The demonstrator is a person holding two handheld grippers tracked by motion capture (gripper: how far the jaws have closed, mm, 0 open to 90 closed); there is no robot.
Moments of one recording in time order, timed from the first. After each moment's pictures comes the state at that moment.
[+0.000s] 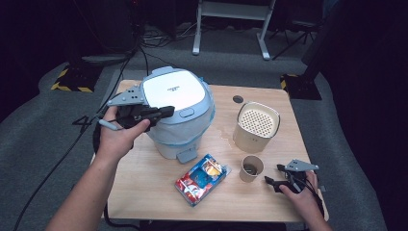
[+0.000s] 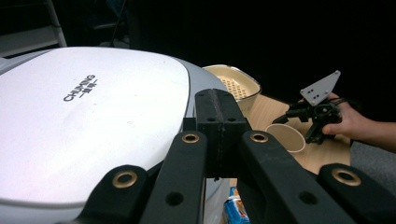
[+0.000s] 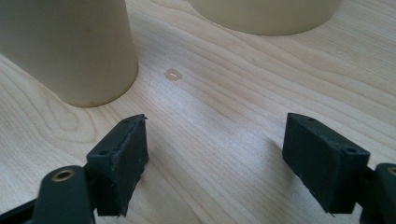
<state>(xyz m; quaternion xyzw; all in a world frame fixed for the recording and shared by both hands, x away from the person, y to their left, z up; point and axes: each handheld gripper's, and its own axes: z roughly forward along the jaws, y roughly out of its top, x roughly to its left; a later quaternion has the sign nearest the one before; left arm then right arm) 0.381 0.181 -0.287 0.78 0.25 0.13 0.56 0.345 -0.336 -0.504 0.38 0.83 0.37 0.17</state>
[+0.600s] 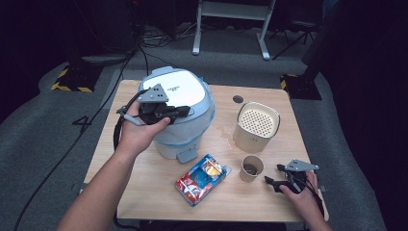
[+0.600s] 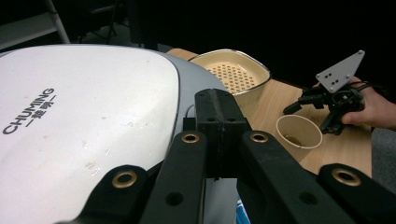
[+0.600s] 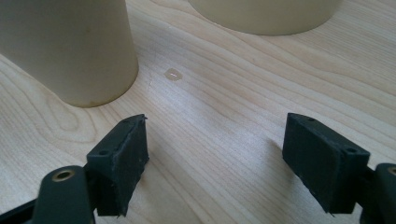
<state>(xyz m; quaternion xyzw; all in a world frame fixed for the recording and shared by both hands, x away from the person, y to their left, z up) 0.396 0.142 -0.287 0.81 0.25 0.14 0.51 0.345 -0.336 -0.504 0.39 0.83 0.37 0.17</state>
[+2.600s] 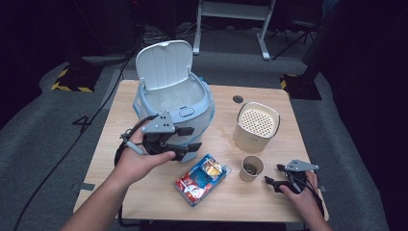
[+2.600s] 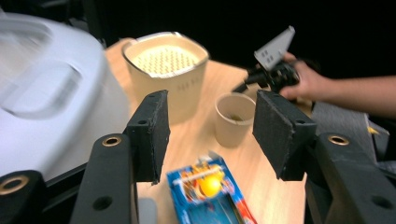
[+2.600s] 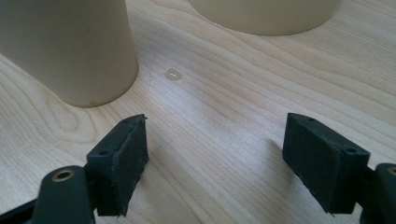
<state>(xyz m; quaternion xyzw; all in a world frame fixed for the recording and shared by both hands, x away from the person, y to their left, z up) 0.335 0.124 -0.313 0.83 0.20 0.09 0.52 0.345 -0.336 -0.504 0.38 0.83 0.37 0.17</state>
